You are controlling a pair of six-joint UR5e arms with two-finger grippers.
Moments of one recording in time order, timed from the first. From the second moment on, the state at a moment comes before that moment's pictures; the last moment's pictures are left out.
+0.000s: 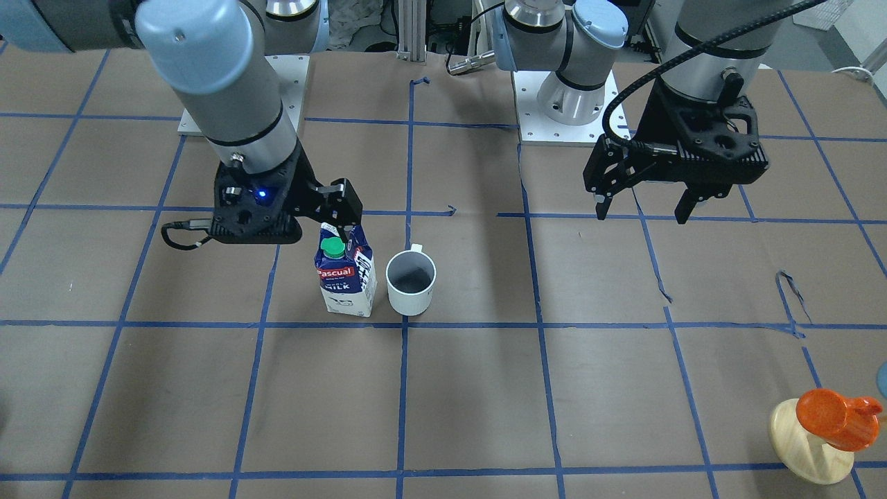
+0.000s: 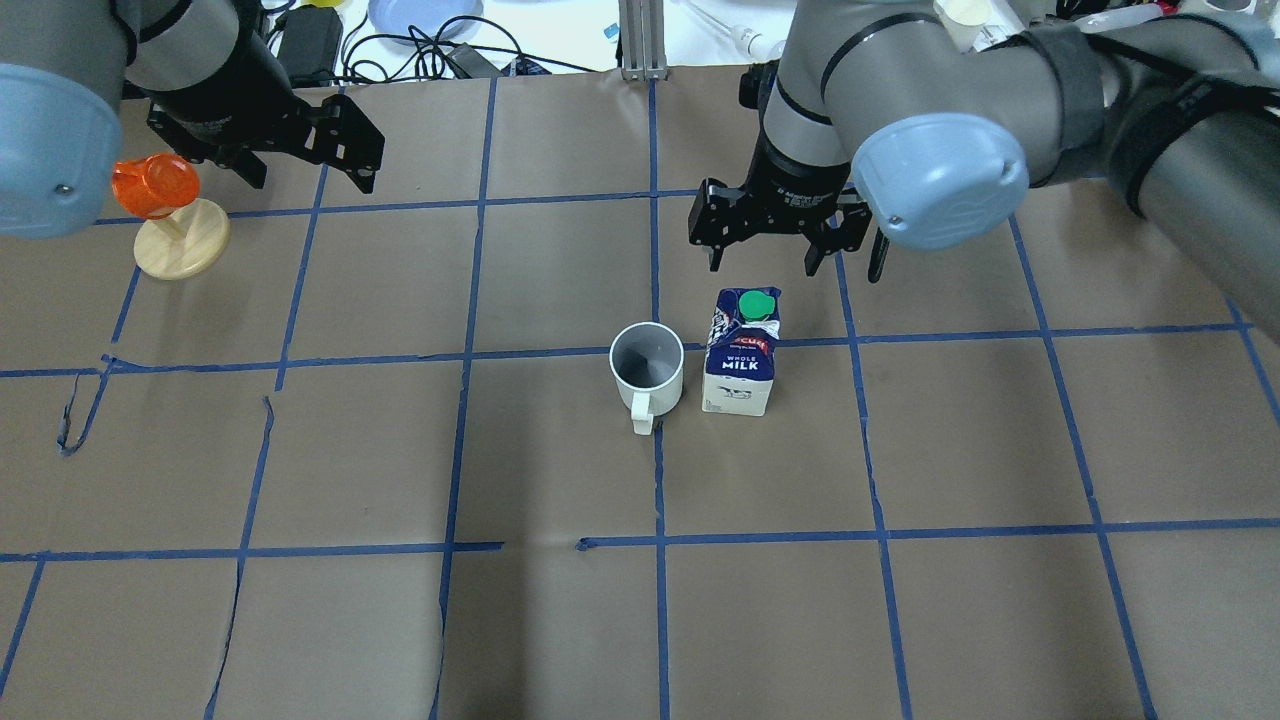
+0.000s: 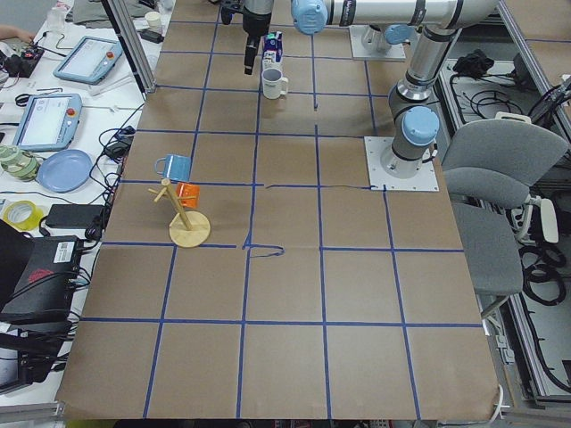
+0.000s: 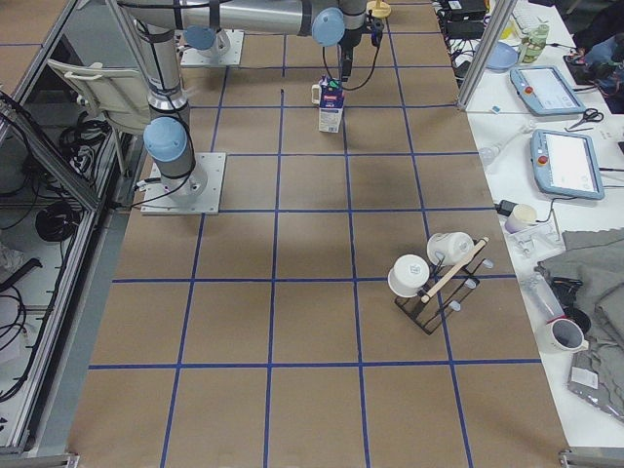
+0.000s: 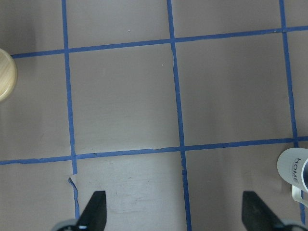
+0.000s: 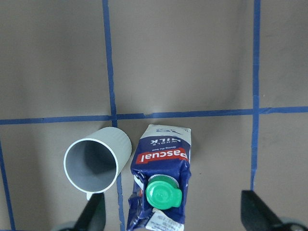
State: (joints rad) left arm -1.53 -1.59 -1.56 -1.38 1.61 0.12; right arm 1.72 -1.42 1.52 -1.72 -1.47 0.21
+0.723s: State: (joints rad) left arm -1.54 -1.59 -1.56 -1.41 1.61 0.11; right arm 1.64 -1.56 1.45 -1.56 -1.62 0.15
